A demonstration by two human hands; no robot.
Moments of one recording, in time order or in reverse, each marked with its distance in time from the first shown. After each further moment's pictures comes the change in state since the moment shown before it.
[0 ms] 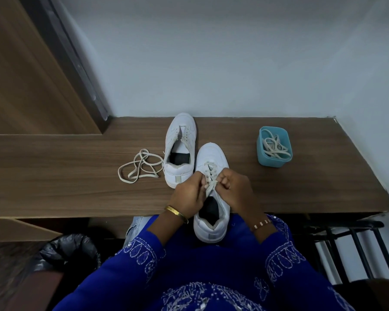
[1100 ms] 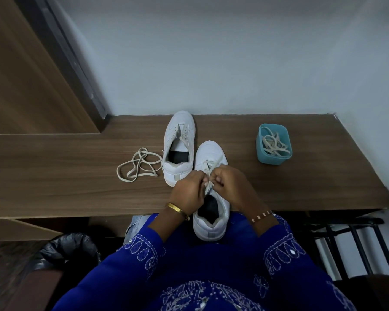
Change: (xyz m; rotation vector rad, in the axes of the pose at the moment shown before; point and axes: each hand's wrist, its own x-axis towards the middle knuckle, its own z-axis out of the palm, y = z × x) left_hand 0.006 0.003 0.001 0.033 -0.020 0.035; right_hand 0.010 -0.013 -0.010 -0.191 -0.197 -0.127
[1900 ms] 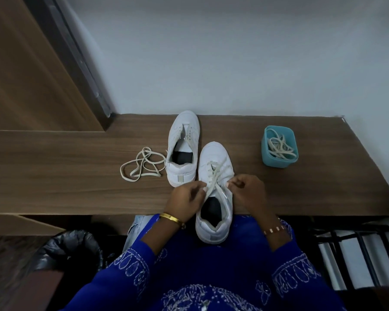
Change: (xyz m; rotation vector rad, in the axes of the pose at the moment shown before) left_hand -0.017 -0.004 -0.008 -0.257 -0.007 -0.270; right_hand -0.010 0.021 0.000 0.164 0.107 0.391
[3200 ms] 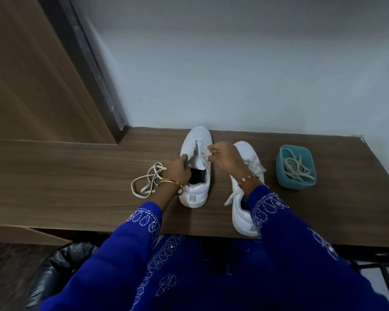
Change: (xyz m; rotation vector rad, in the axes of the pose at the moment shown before) left_hand 0.115 -0.017 -0.055 0.225 0.005 -0.218; right_hand 0.120 -0.096 0.027 -0.005 -0.159 -0.155
